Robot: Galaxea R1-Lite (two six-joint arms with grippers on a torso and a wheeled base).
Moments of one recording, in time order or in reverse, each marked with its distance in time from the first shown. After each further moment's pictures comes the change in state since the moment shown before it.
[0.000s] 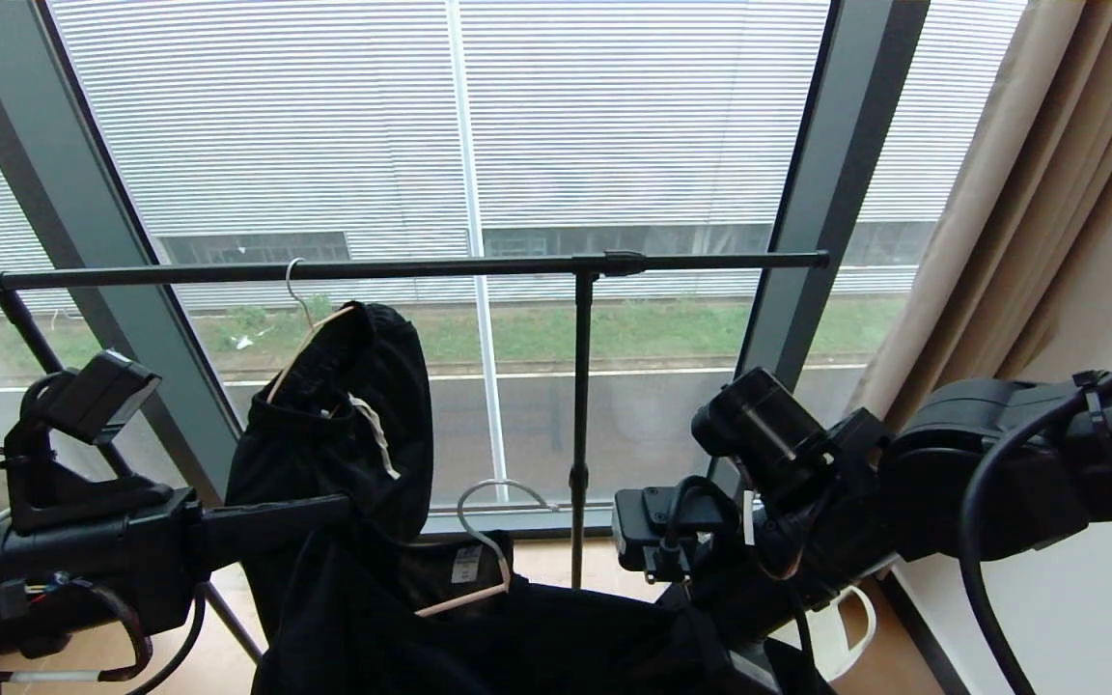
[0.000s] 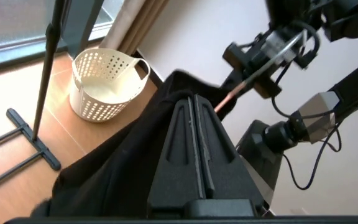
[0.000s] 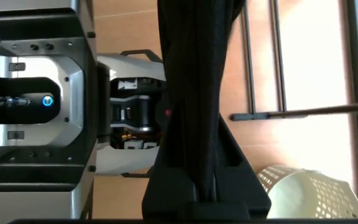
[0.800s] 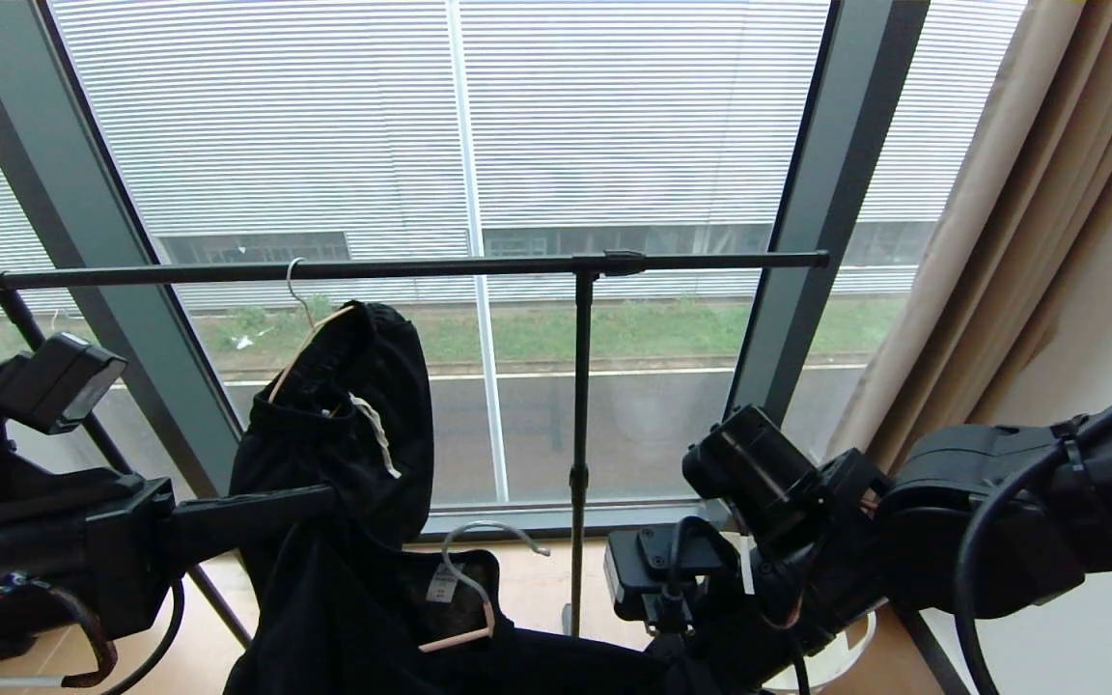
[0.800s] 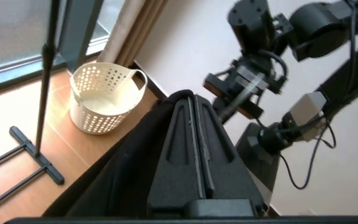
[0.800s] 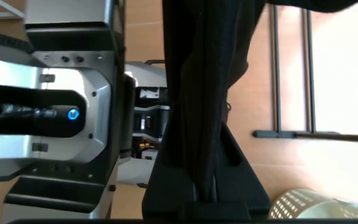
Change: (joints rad) left arm 0.009 -0.061 -0.033 0.065 -0.002 0.002; right arm 0.026 -0.007 0.106 -0.105 0.089 0.020
